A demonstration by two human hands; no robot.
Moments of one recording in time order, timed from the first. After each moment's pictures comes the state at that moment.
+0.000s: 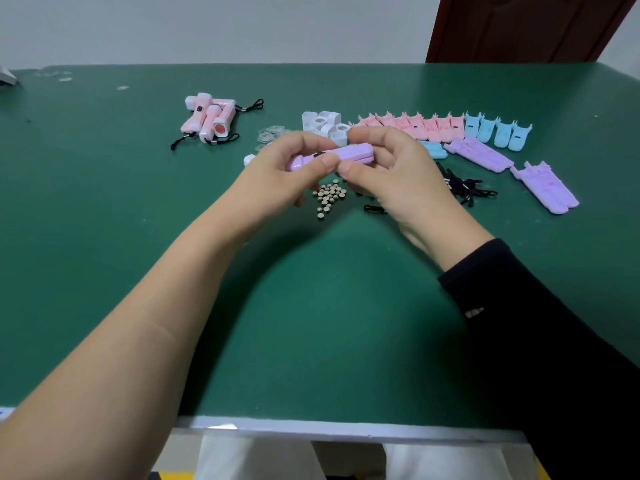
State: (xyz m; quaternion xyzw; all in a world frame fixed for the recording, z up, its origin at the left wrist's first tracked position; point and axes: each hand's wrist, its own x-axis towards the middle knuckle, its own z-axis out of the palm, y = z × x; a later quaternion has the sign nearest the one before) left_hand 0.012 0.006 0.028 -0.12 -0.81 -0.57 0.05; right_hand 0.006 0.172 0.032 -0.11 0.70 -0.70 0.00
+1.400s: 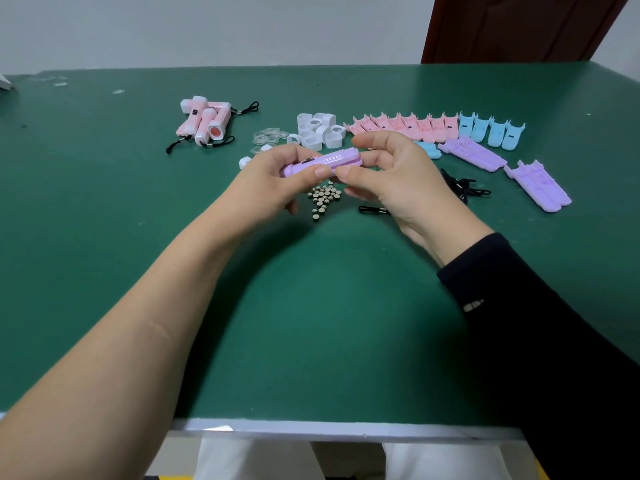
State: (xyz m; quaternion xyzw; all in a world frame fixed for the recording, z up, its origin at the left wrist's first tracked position) left_hand 0.004 0.001 0.019 -0.13 -0.81 -0.56 0.04; right_hand 0.000 0.178 0.028 -0.09 0.68 -0.73 0.03
